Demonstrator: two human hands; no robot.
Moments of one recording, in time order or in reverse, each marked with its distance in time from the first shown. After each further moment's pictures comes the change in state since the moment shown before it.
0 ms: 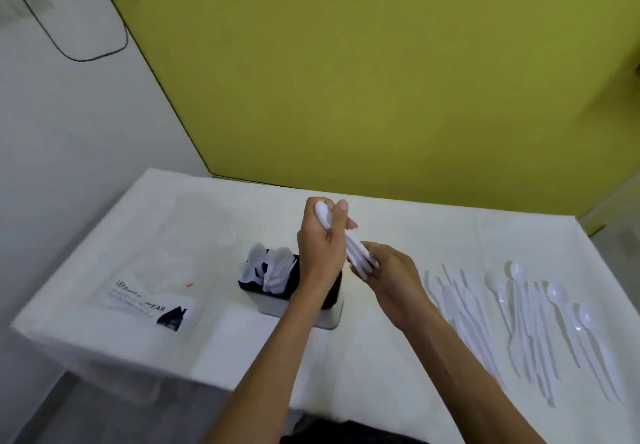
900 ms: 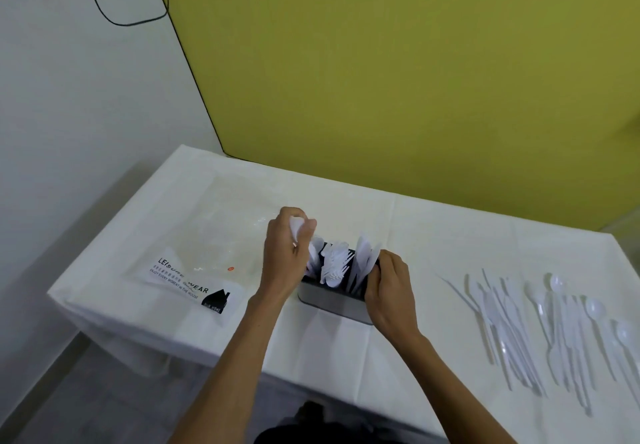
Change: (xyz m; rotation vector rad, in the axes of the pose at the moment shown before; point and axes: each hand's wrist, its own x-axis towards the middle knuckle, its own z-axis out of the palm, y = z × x) left_hand 0.032 -0.083 -0.151 0.295 -0.053 0.099; right_hand -0.002 0.085 0.057 -1.115 0.129 -0.664
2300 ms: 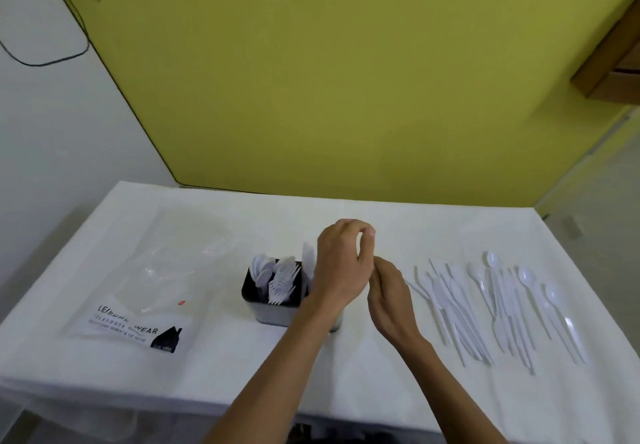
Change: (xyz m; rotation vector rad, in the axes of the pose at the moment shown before) left_hand -0.023 0.111 0.122 0.024 -0.238 0.241; right_hand -0.008 0.054 -0.058 0.108 0.023 0.151
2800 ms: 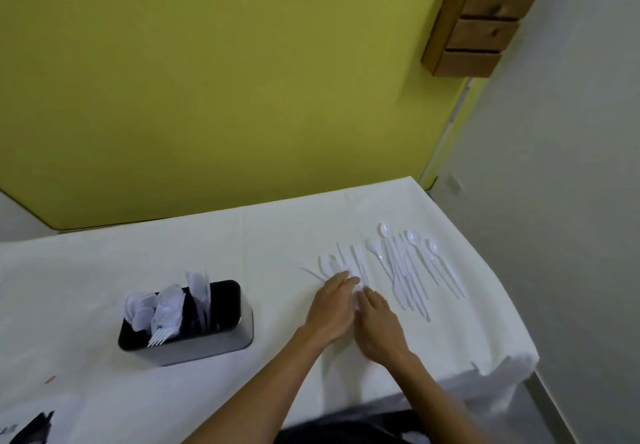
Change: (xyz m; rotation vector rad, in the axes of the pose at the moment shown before) left_hand -0.068 0.010 0.162 0.179 -0.760 0.025; right_hand -0.070 0.120 -0.081 -0.539 -0.144 0.330
